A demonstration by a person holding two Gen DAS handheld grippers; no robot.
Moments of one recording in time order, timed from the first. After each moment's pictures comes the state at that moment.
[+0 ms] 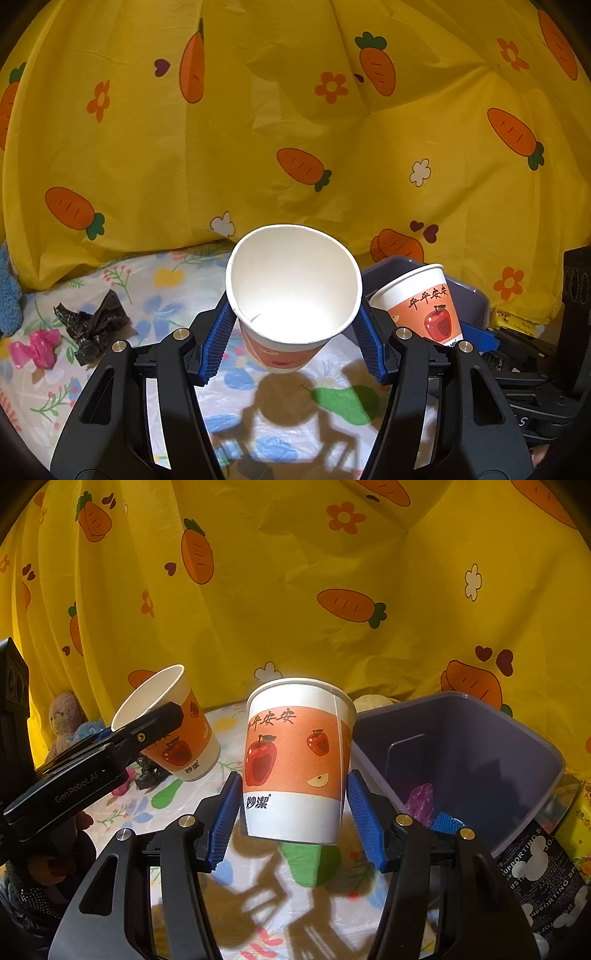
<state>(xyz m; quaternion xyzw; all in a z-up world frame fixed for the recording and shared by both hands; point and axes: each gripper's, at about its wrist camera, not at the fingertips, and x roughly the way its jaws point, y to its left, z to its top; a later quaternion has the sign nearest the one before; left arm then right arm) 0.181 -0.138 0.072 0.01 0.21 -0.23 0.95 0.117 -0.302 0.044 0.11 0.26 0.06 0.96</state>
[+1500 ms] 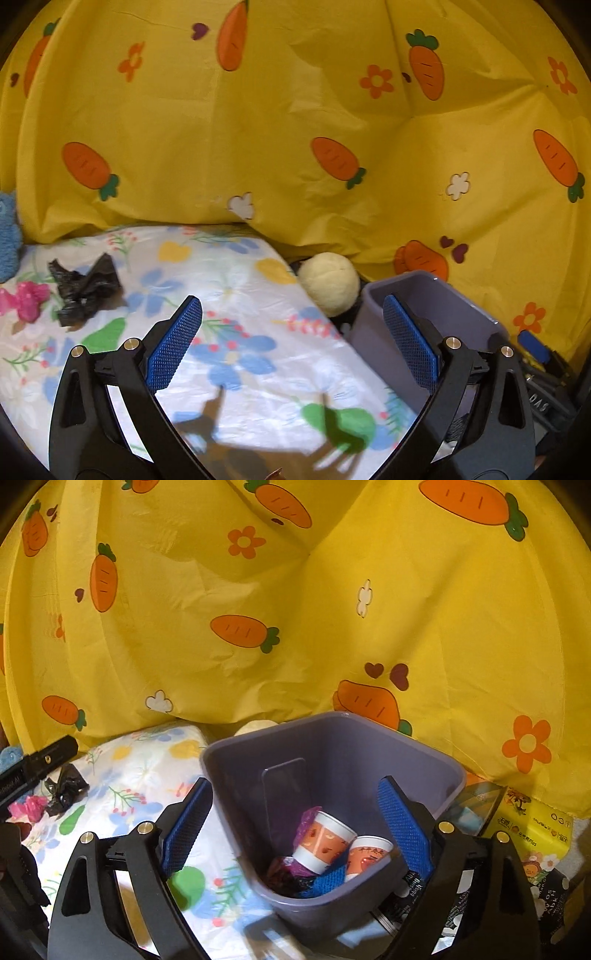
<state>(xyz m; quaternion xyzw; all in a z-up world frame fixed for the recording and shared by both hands) 0.204 -0.138 0.041 -0.05 0.23 -0.14 0.96 0.112 -0.373 0.029 0.09 0.22 -0.09 0.97</state>
